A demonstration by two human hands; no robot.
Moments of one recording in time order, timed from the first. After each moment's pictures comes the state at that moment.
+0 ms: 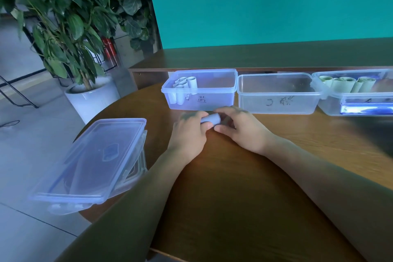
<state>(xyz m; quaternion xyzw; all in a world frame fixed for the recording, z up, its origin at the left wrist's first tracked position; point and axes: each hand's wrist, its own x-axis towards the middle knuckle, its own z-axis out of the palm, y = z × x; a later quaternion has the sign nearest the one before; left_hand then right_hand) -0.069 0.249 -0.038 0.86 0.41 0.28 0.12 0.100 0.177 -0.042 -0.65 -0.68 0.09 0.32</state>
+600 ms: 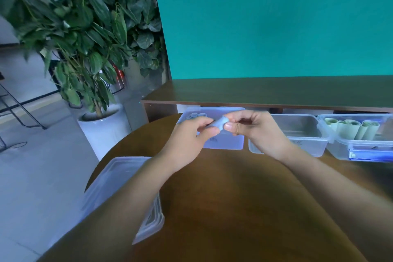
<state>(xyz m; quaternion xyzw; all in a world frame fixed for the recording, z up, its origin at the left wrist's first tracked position) -0.095 0.270 0.066 0.86 0.31 0.32 0.27 0.098 0.193 0.051 -0.50 -0.56 0.27 0.60</state>
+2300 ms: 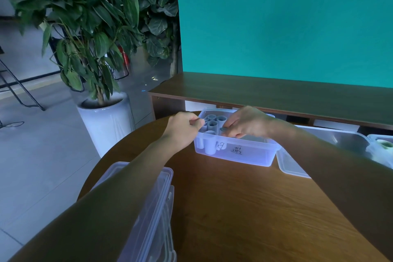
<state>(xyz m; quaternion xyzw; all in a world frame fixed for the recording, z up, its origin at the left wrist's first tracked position) -0.099 0.414 0.028 0.80 0.46 0.31 0.23 0.101 0.343 0.062 -0.72 -0.60 0.27 0.24</state>
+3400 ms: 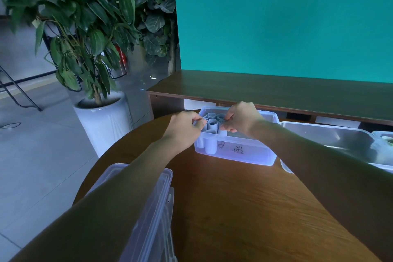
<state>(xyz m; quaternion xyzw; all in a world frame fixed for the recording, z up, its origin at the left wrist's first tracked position) -0.093 0.423 0.017 0.82 0.44 0.31 0.20 0.095 0.369 0.046 -0.77 -0.59 0.11 0.22</state>
